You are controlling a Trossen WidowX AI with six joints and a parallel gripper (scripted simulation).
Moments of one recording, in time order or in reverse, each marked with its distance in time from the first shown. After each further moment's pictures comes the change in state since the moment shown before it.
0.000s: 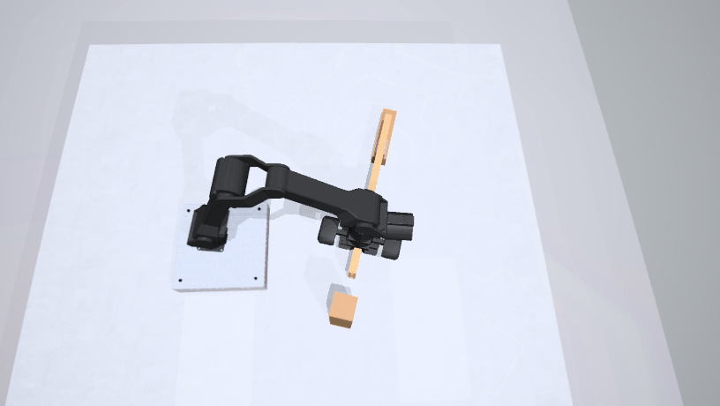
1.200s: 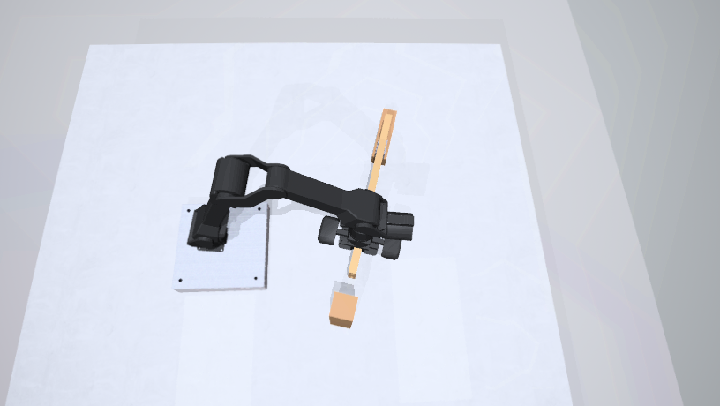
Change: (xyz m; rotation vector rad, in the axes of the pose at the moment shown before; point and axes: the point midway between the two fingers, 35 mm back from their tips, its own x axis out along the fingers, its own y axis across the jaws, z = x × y) arm 0.000 0.000 0.000 0.000 -0.001 0.000
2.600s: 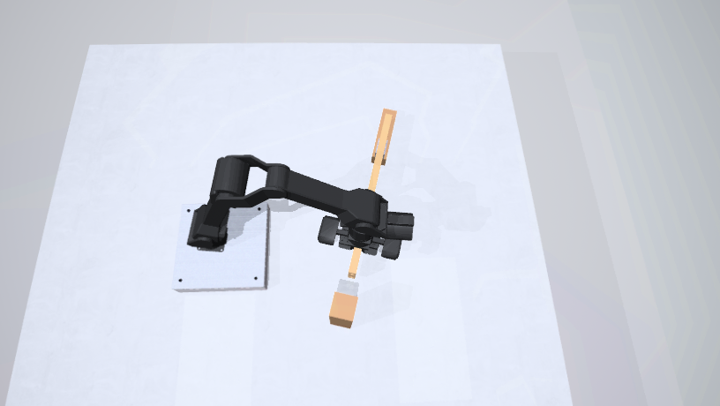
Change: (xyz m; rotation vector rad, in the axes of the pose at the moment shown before) arm -0.001 0.000 0.000 0.000 0.000 0.000
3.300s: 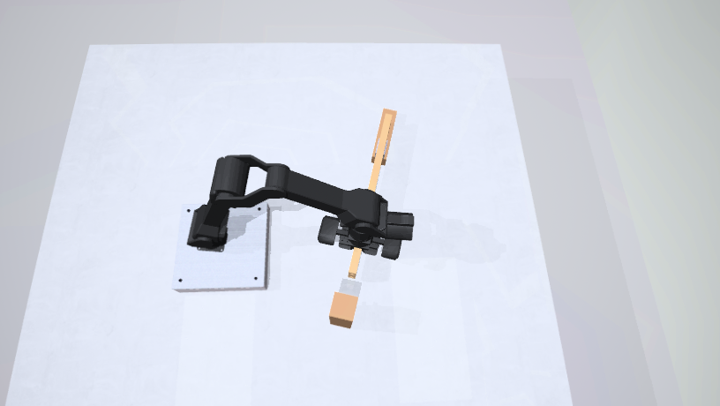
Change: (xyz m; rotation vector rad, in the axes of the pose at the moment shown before) arm 0.000 0.000 0.000 0.000 0.000 0.000
